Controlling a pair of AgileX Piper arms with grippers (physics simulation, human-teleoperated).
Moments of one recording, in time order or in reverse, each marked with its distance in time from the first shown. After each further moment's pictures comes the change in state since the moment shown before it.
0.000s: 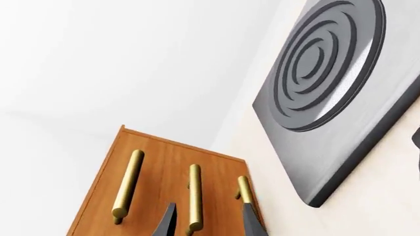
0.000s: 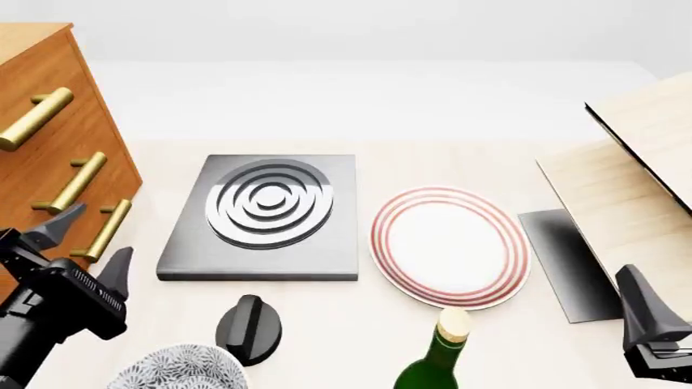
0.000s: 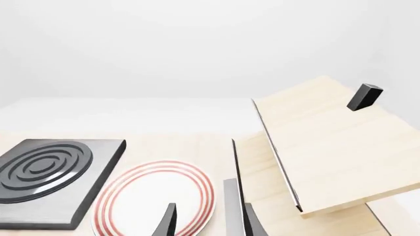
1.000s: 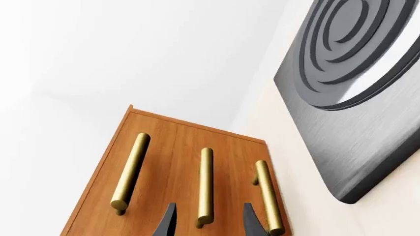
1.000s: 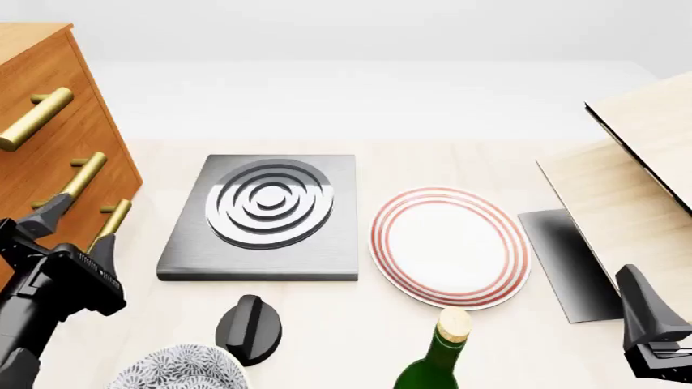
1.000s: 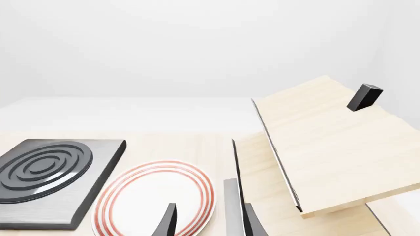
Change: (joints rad) left arm 0.128 0.306 -0.038 -0.306 0.074; right arm 0.000 -0.001 -0.003 0.003 0.000
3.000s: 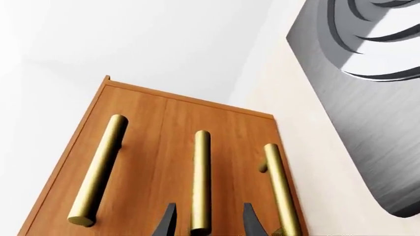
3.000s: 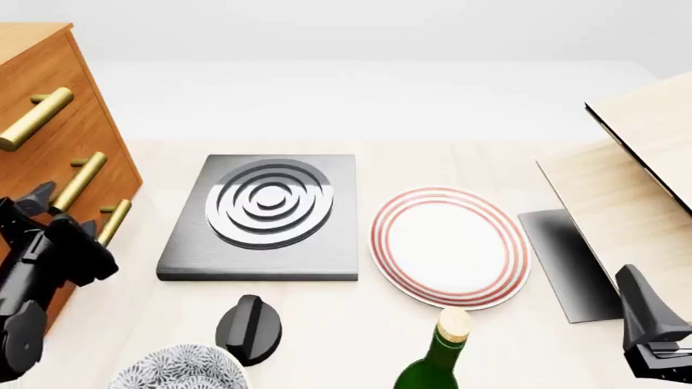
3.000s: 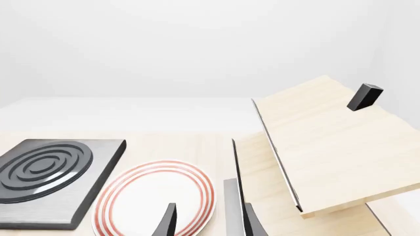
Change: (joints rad) left arm 0.145 0.242 -0.186 -0.004 0.029; right arm 0.000 0.000 0.002 -0.003 0.000
